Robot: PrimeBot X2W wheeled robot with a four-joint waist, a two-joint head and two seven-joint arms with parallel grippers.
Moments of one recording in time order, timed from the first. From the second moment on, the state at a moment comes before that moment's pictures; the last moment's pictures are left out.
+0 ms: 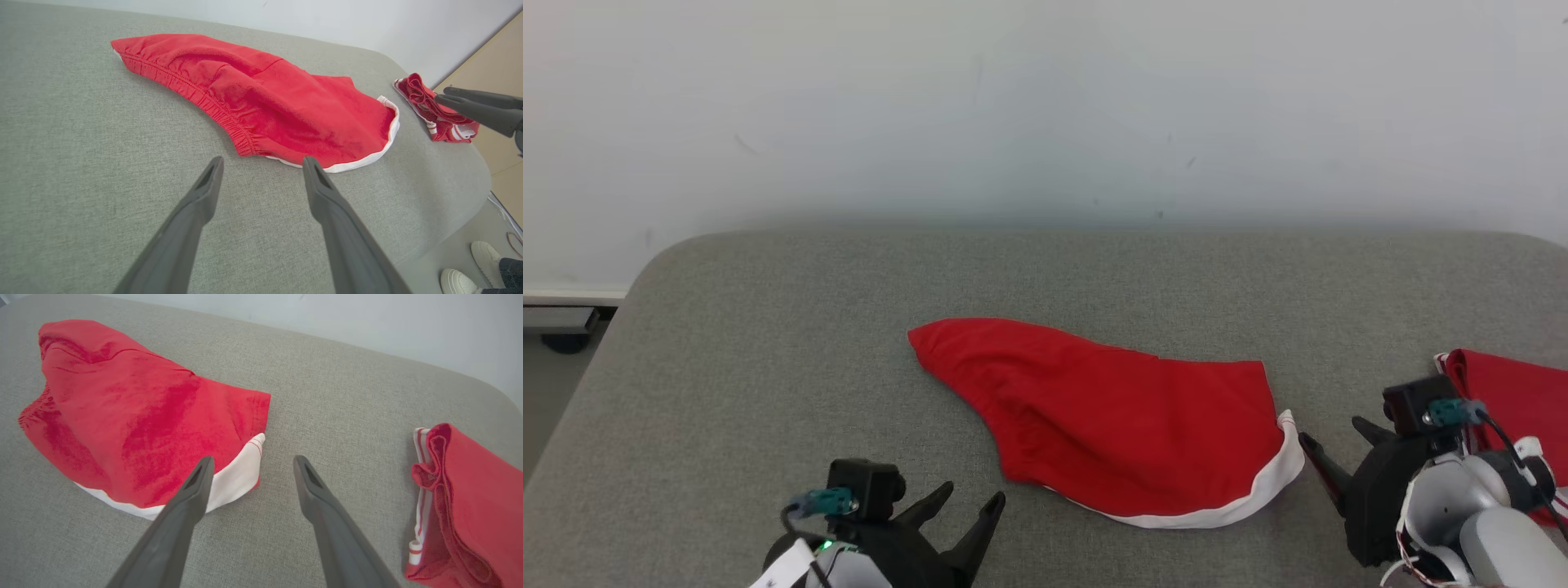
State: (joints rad) left arm -0.23 0.29 -0.71 0.19 -0.69 0.06 0.16; right arm -0.15 -0.29 0.14 0.23 0.34 0.10 0.39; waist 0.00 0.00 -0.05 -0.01
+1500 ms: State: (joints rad) left arm -0.62 0.07 -0.81 0.67 -0.66 -0.11 0.20; right arm -0.53 -0.29 0.30 0.58 0.48 0.12 0.58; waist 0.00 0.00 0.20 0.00
